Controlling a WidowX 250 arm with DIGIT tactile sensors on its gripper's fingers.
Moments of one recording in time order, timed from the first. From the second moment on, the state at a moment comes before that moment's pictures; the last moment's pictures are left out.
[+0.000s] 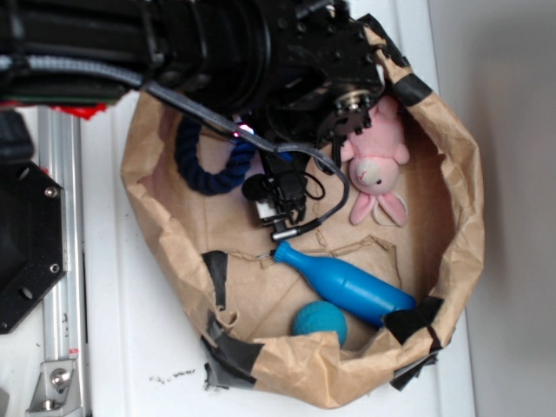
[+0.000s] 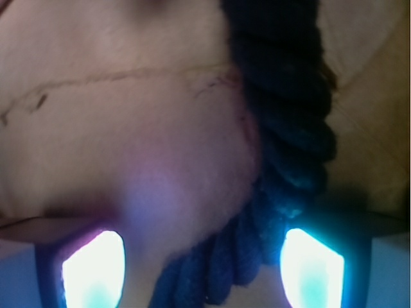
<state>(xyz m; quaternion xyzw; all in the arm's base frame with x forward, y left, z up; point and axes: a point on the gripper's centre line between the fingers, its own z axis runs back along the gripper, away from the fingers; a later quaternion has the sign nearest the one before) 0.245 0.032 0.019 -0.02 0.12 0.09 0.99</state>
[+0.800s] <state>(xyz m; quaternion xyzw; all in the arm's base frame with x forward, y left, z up) 0.251 0.060 0.012 0.03 0.10 0.13 0.99</state>
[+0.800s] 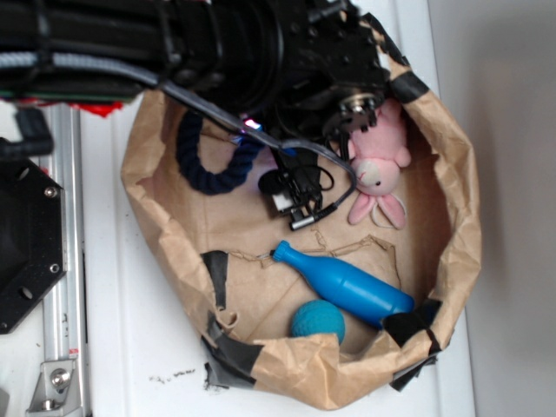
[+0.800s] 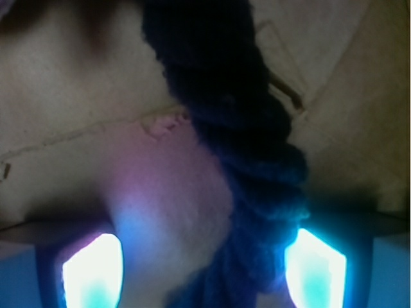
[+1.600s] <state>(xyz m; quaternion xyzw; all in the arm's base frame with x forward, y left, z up) 0.254 0.075 0.013 0.07 0.03 0.09 0.99</state>
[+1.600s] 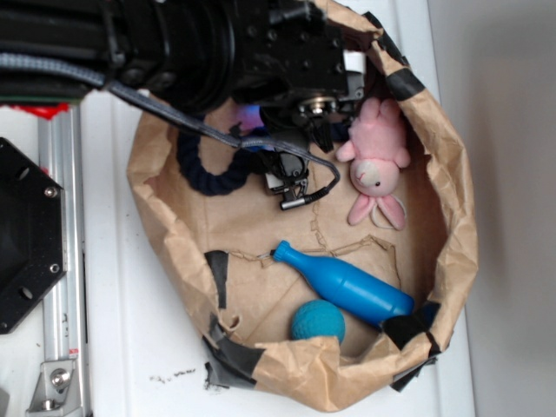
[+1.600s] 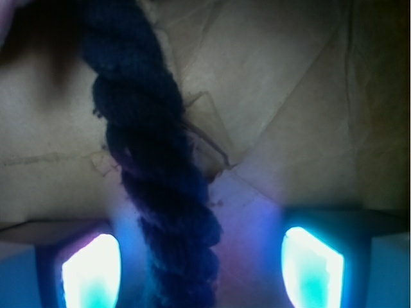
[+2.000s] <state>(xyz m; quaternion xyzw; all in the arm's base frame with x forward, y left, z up) 0.257 0.071 0.010 0.06 0.01 0.08 0.99</state>
